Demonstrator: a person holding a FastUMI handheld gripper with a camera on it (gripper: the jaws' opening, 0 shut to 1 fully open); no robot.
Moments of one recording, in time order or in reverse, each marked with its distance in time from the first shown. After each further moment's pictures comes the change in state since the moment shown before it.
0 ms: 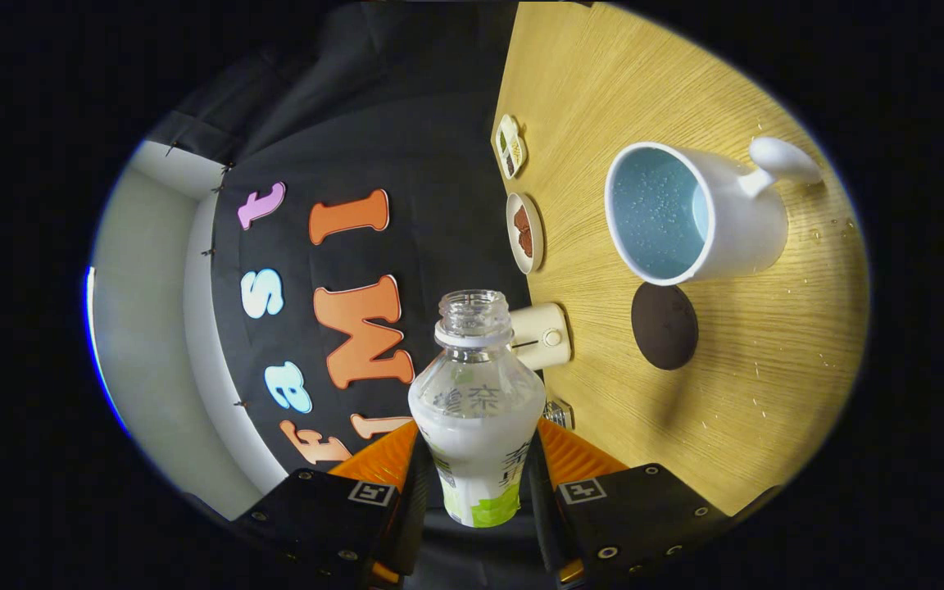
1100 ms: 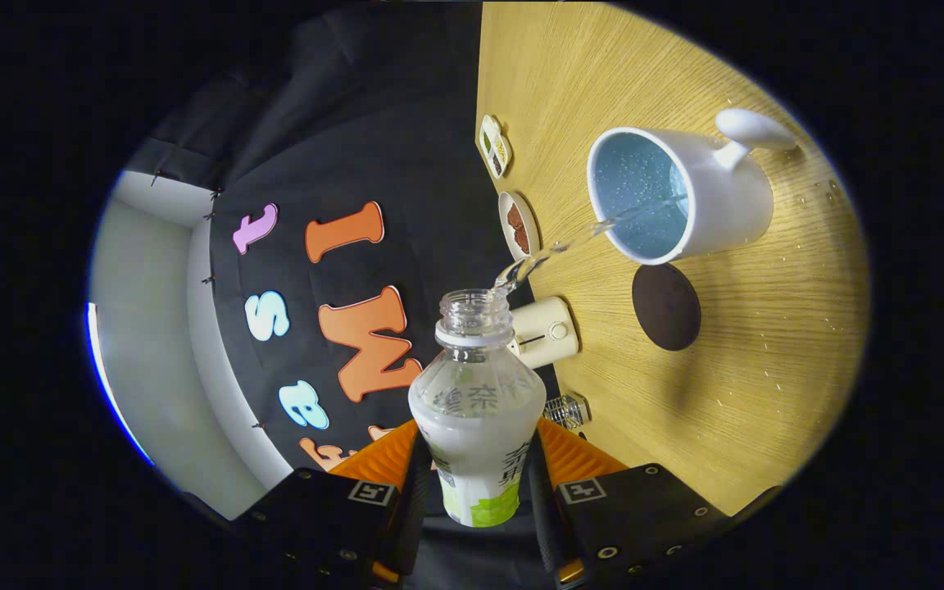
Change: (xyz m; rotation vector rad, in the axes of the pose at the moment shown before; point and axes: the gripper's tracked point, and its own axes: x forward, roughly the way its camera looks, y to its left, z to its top) arm -0.001 0.015 -0.003 0.099 -0.002 0.016
